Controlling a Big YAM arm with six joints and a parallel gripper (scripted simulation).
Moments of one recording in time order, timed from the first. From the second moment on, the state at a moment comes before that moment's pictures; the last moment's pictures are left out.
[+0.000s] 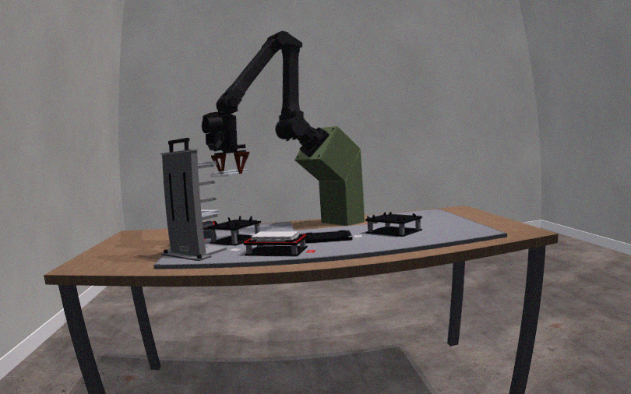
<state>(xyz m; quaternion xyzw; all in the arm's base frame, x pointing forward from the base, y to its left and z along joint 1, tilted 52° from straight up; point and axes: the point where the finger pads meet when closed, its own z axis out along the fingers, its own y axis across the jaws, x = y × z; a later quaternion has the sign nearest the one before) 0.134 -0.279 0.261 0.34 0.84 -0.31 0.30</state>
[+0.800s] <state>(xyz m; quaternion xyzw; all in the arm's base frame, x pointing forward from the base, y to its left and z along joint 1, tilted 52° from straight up) 0.088 -0.303 0.275 0.49 0.76 -0.23 0.37</state>
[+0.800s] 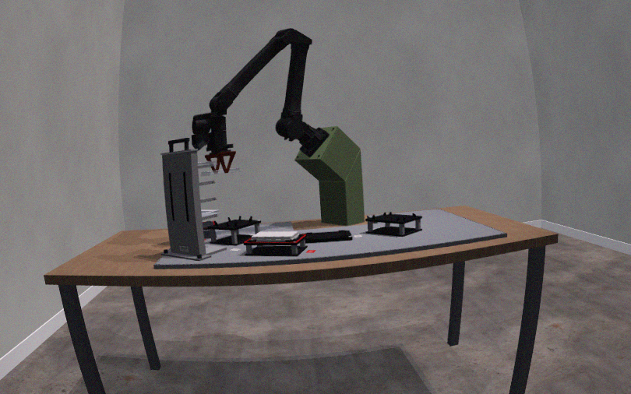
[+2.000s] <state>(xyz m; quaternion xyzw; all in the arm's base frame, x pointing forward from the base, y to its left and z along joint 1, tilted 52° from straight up) -0.002 -0.359 0.294 0.73 0.53 -0.09 0.42</state>
